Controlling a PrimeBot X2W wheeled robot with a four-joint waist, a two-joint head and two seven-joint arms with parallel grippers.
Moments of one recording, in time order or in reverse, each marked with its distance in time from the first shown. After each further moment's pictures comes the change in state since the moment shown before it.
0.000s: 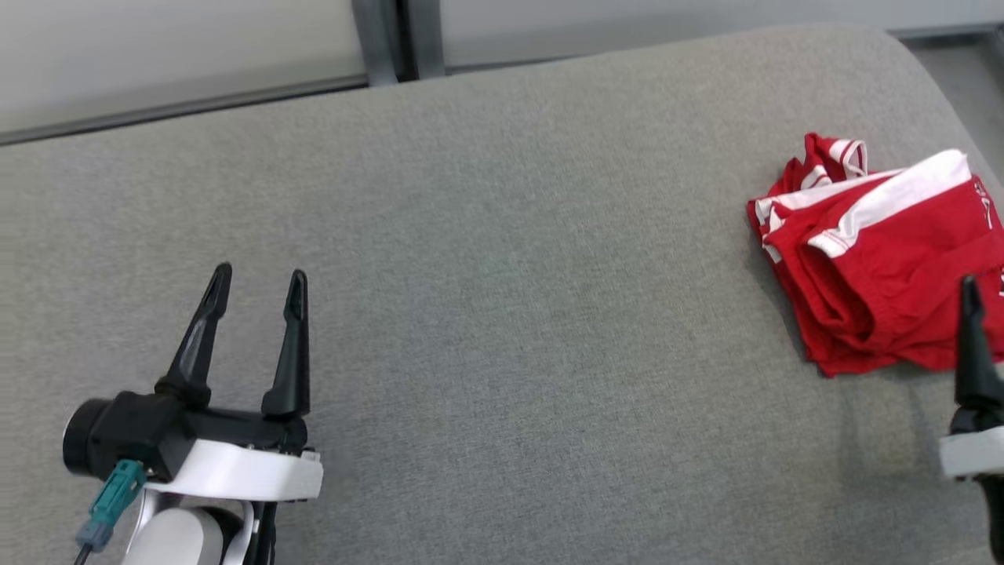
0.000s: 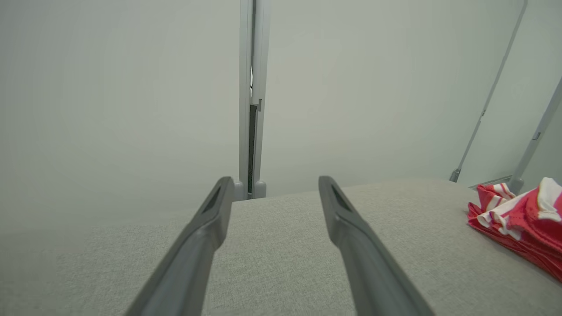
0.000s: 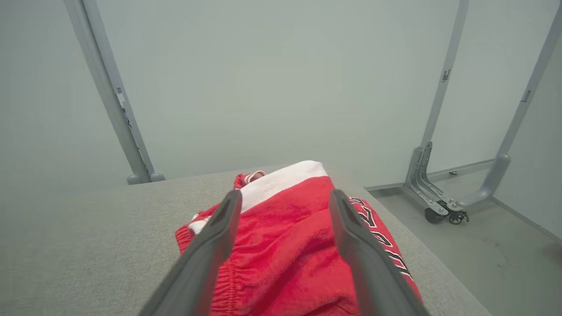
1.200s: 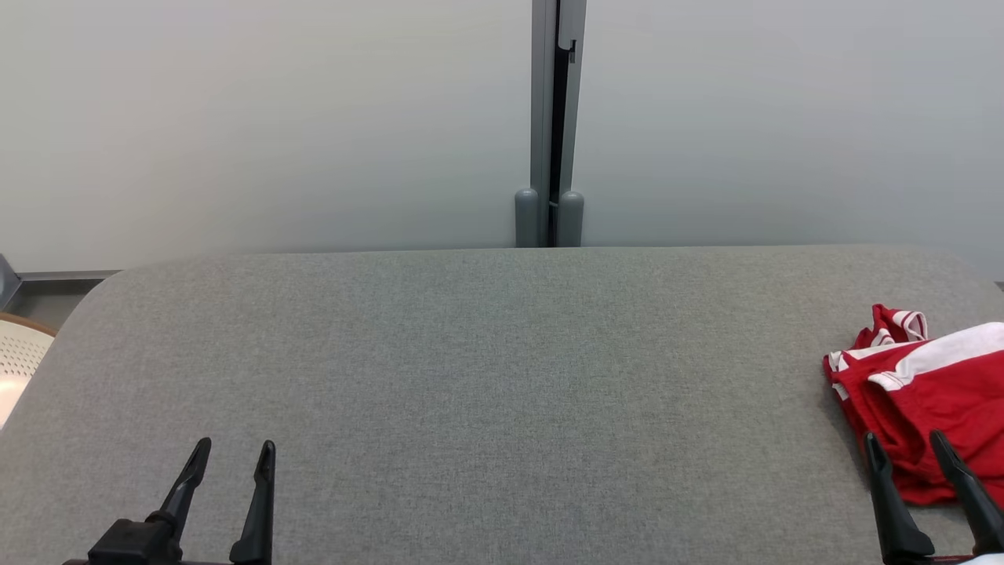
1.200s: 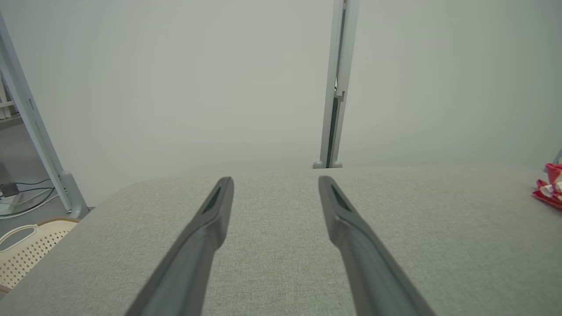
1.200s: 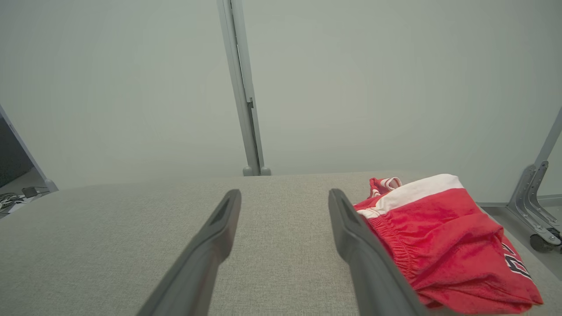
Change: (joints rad) left arm 0.264 0.077 0.021 0.127 -0.060 -0.031 -0.003; right arm 0.408 0.215 -0.029 -0.435 -0.163 0.000 0.336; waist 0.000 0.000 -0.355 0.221
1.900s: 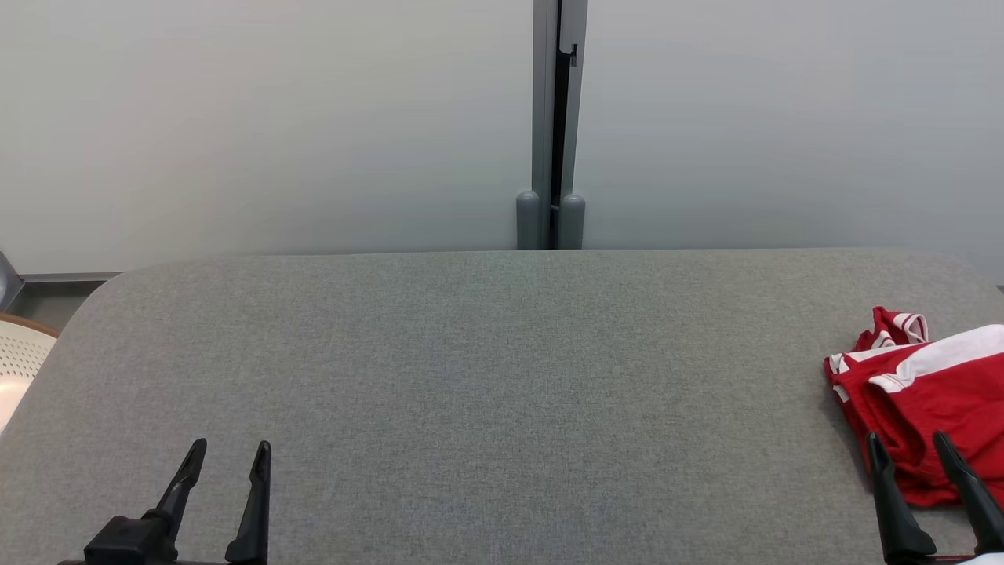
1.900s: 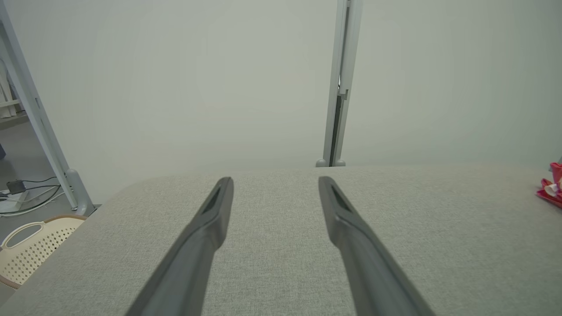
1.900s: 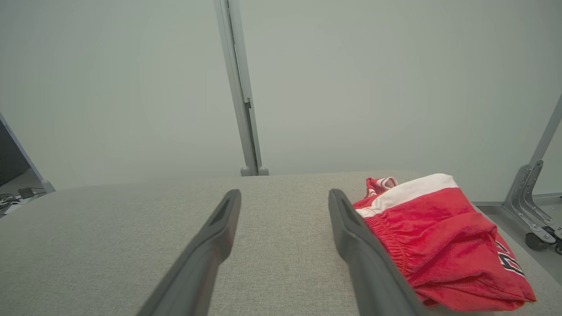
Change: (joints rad) left arm 0.006 0.015 -0.005 -0.018 -0.010 0.018 0.022; right arm 0.004 0.006 -0.011 -0.006 -0.005 0.000 0.011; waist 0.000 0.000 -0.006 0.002
